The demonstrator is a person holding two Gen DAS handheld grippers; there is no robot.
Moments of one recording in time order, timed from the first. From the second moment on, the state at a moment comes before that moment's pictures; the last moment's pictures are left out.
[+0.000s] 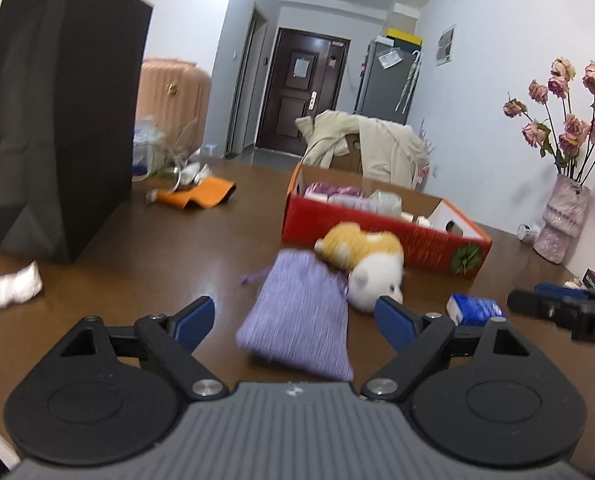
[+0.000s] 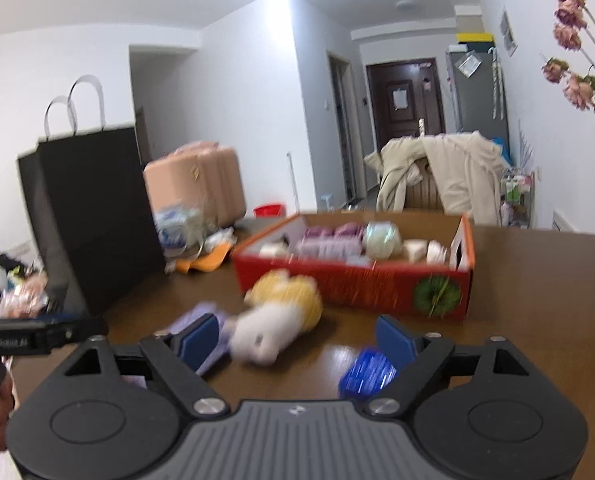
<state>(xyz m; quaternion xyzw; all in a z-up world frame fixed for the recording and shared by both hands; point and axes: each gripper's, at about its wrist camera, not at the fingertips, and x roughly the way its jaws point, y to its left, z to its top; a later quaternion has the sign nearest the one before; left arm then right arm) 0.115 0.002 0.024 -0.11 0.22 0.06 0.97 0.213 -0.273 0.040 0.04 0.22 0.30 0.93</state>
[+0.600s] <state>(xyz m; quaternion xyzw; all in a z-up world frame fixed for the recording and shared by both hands) 0.134 -0.013 -0.008 -0.12 0.25 0.07 0.96 0.179 -0.275 0.004 0.03 0.25 0.29 0.92</state>
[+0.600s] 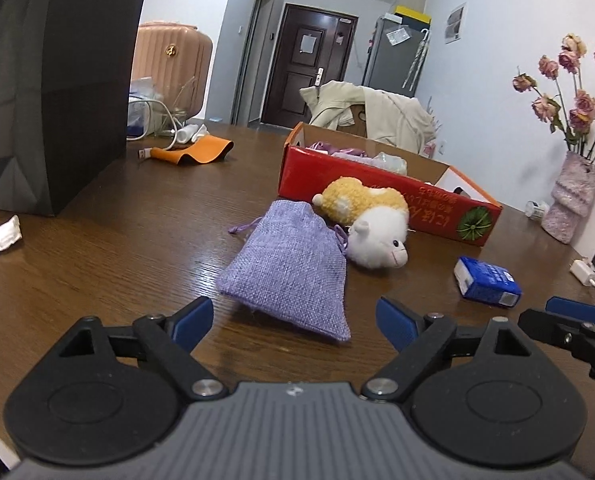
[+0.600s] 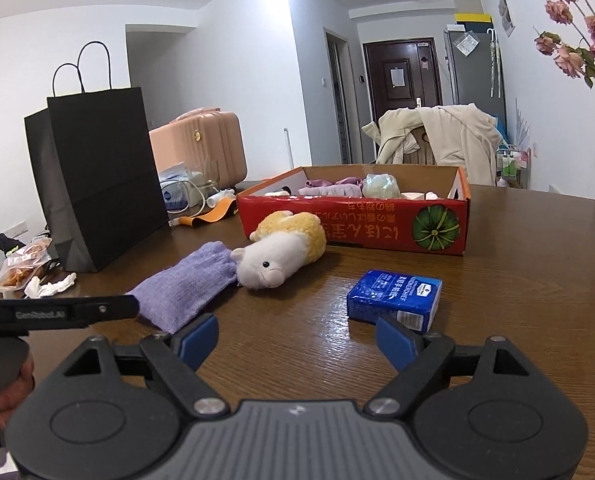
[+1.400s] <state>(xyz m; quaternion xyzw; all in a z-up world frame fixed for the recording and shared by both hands) 0.192 0.088 -0.021 -0.15 0.27 0.18 0.93 0.272 -0.161 0.029 0.00 0.25 0.34 0.91</state>
